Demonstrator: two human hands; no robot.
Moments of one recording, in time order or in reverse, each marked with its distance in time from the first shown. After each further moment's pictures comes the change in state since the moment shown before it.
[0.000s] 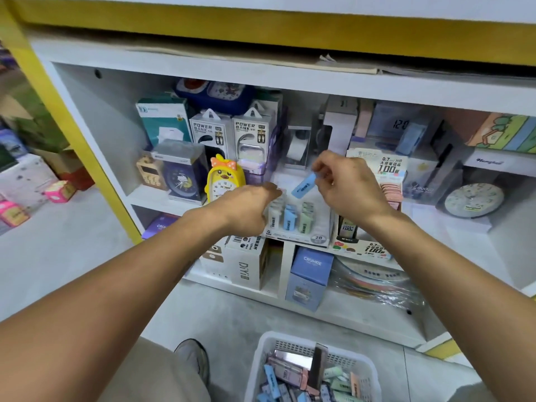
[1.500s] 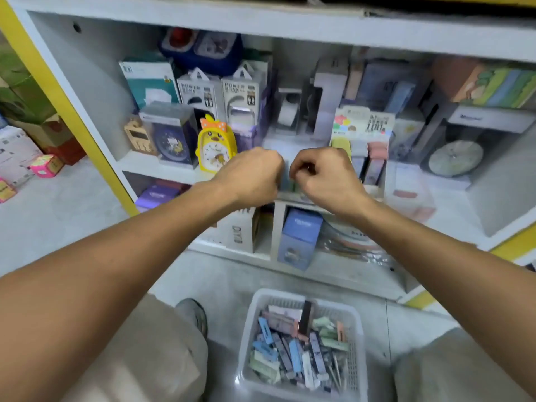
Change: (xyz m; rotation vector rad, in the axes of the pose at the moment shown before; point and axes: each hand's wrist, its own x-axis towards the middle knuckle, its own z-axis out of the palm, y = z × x) left_hand -0.020 0.043 0.008 0.133 0.189 0.005; right_hand -0.058 -0.038 0.005 0.139 -0.085 0.074
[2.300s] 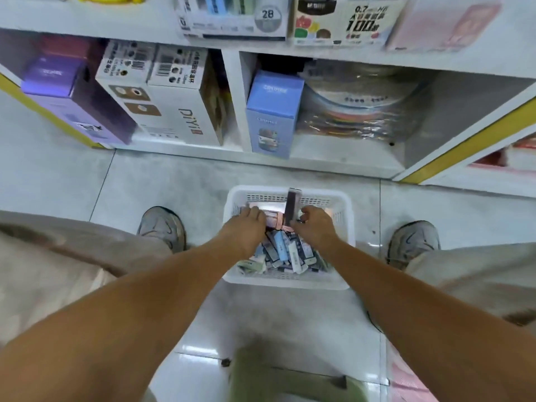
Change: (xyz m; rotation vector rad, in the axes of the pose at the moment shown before) left_hand -0.137 0.058 0.335 0.057 -0.747 0.158; right_hand -0.253 0.193 0.216 0.131 -0.425 0.966
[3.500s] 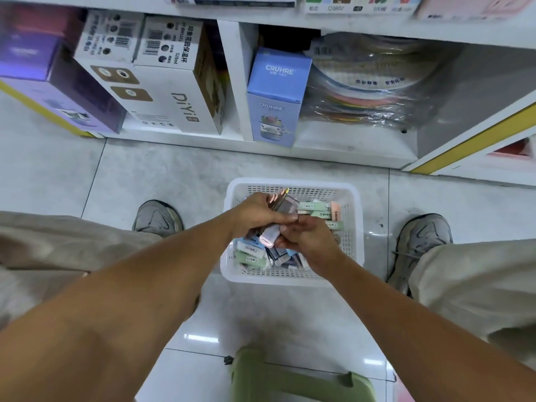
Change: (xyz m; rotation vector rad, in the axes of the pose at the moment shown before) left_hand 0.041 -0.007 -0.007 -1.472 -0.144 -0.230; right_hand -0.035 -0.002 0.023 0.910 -0.242 0.025
